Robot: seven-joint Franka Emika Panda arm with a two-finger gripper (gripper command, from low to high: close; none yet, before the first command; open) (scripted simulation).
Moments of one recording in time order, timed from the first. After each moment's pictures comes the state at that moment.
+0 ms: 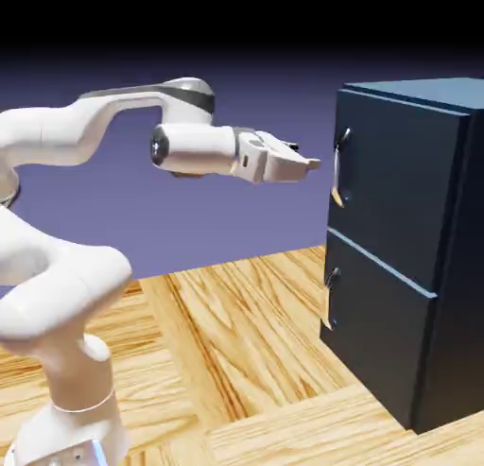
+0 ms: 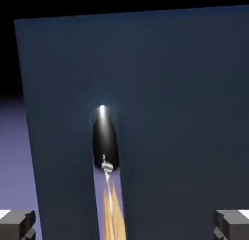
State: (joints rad) arm -0.92 -1.20 1.02 -2.59 2.34 2.72 -0.61
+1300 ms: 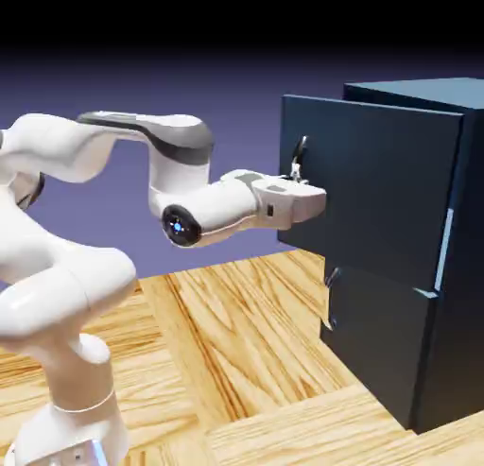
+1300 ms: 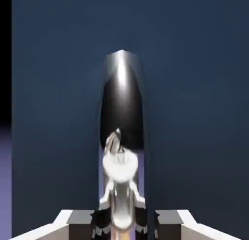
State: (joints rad) arm -1.06 -1.21 0.68 -2.94 2.24 1.69 -0.99
